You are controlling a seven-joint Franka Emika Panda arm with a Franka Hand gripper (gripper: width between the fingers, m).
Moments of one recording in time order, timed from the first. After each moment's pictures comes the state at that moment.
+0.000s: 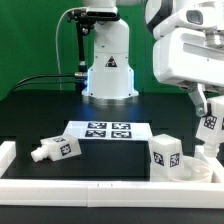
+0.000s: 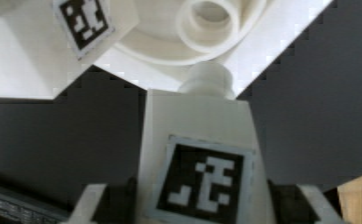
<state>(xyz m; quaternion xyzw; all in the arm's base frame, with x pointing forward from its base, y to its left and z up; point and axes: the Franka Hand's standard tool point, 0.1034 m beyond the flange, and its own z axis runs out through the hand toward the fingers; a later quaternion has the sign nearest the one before) 0.581 0.131 0.117 0.93 0.24 0.27 0.05</state>
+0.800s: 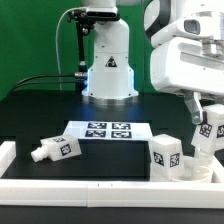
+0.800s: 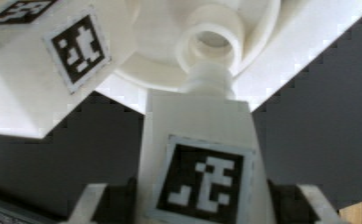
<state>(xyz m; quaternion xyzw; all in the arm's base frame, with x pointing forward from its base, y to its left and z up) 0.577 0.127 0.098 0.93 0.25 0.26 0.06</state>
